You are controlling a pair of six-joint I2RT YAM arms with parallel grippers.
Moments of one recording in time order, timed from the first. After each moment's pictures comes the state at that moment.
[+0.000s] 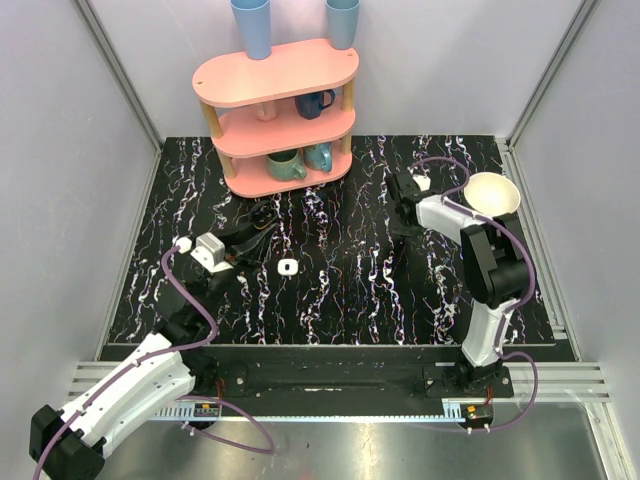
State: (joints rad) left arm -0.63 0.57 0.35 0.68 0.07 -0.04; right arm 0.34 1.92 1.27 -0.47 0.32 0.56
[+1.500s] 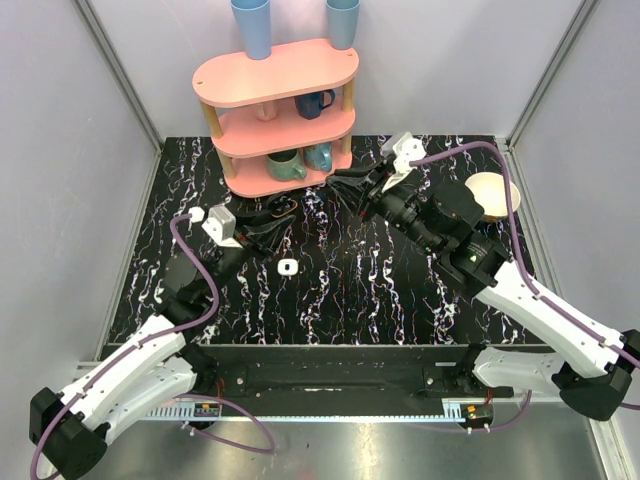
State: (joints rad) left arm -0.63 0.72 0.52 0.57 0.17 -0.17; right arm 0.86 1.11 1.24 0.09 0.00 0.05
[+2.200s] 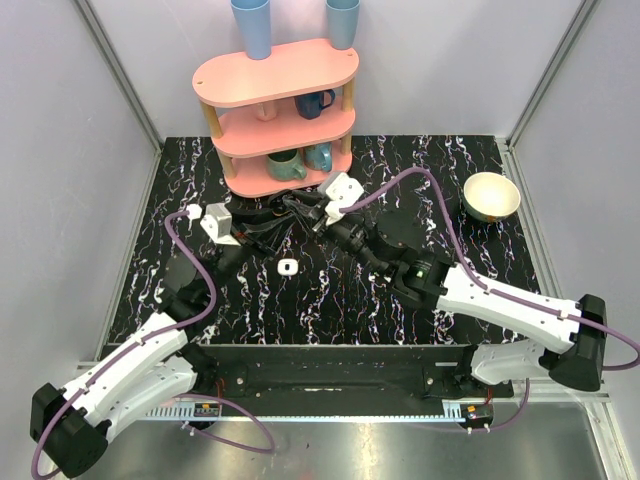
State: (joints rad) left arm -0.63 0.75 0.53 0.64 0.20 -0.26; right arm 1.12 1.26 1.18 0.33 0.19 -0.19
